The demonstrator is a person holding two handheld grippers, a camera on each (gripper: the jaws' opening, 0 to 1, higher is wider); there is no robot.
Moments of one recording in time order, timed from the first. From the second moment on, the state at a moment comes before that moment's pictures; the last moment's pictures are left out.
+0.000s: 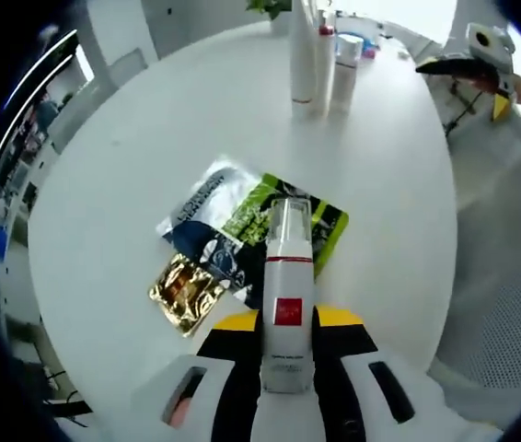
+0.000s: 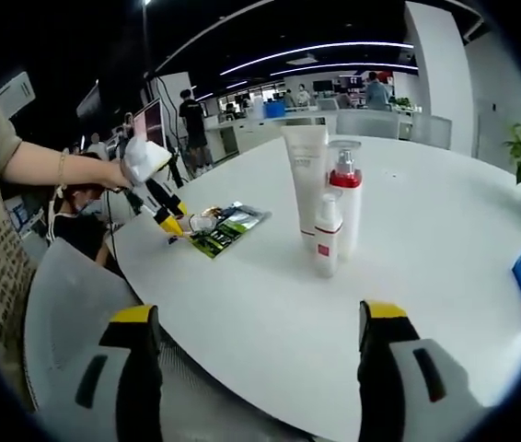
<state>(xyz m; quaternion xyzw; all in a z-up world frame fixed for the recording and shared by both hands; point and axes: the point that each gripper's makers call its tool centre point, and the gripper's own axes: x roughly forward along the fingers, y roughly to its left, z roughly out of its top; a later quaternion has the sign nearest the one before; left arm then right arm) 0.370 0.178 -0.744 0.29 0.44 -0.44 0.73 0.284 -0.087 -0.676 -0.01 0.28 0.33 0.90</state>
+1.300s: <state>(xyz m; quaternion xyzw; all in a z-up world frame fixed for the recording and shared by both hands) 0.305 0.095 -0.652 0.13 0.30 -0.39 0.86 0.291 -0.009 -0.619 0.15 0.20 0.40 0.88</state>
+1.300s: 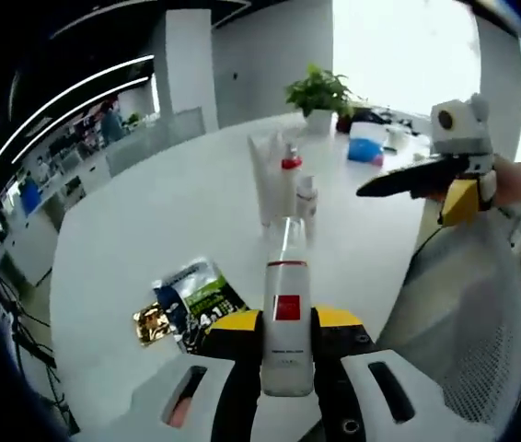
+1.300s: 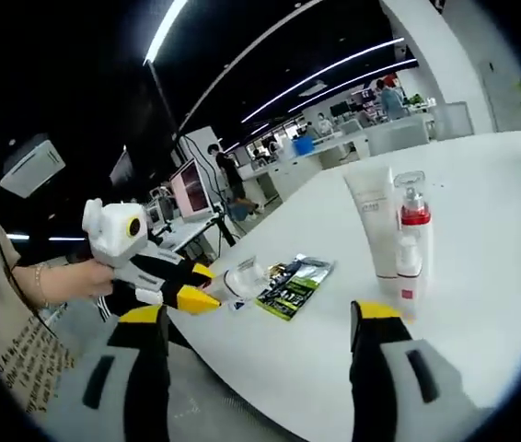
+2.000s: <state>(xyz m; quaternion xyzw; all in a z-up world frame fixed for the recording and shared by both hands) 0.286 0.056 -0.610 0.09 0.22 -0.38 0.89 0.294 0.046 -0.581 0.29 0.18 0.44 0.83</state>
